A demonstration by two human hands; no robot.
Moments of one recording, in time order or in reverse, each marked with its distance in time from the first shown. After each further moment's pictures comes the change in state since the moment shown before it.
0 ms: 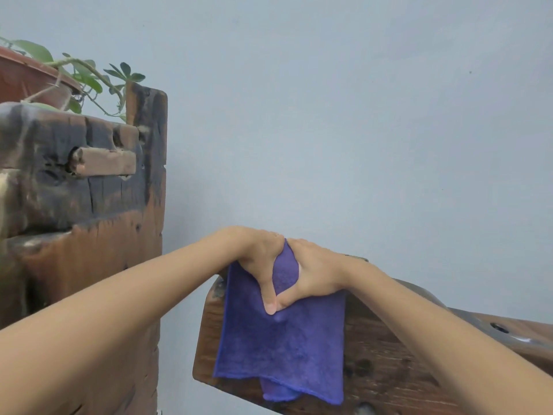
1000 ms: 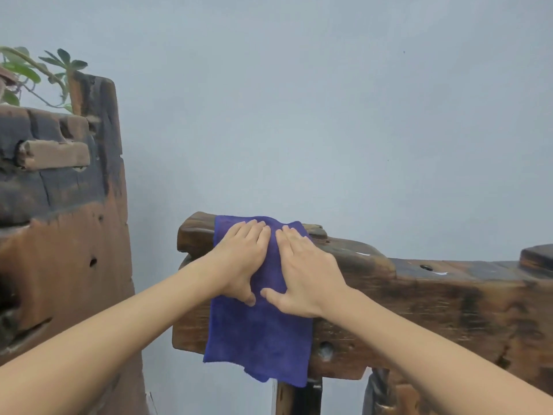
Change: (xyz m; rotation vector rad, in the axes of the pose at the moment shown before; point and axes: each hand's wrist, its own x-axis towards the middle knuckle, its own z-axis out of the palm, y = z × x) left_hand -0.036 0.050 0.065 0.374 0.432 0.133; right_hand -0.098 -0.001 0.057 -0.387 0.399 0.073
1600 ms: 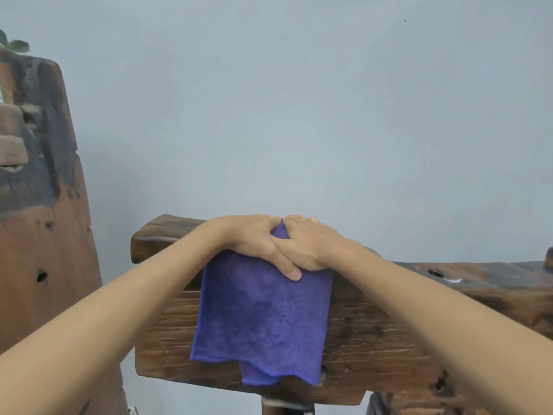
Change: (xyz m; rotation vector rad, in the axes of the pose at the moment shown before) left_hand 0.103 0.000 -0.016 -0.759 -0.335 -0.087; right_hand 0.076 0.079 -0.002 0.301 -0.282 0.153
